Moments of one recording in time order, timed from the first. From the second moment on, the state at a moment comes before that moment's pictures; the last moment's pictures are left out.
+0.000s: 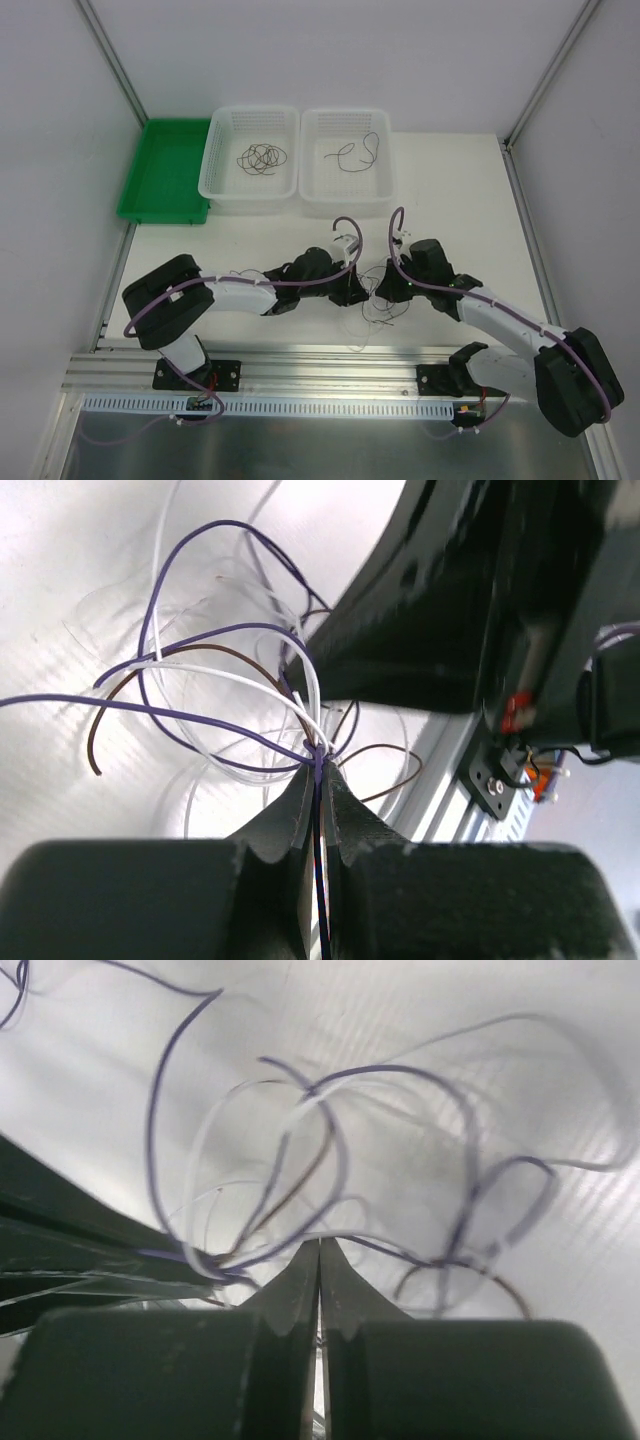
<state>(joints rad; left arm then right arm) -1.01 1.64 0.70 0.50 0.21 -0.64 0.55 1.10 0.45 -0.15 -0.29 0.37</state>
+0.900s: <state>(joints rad) -0.93 1.50 0.55 0.63 0.32 -0.68 0.62 0.91 0.48 -0.16 -0.36 0.38</state>
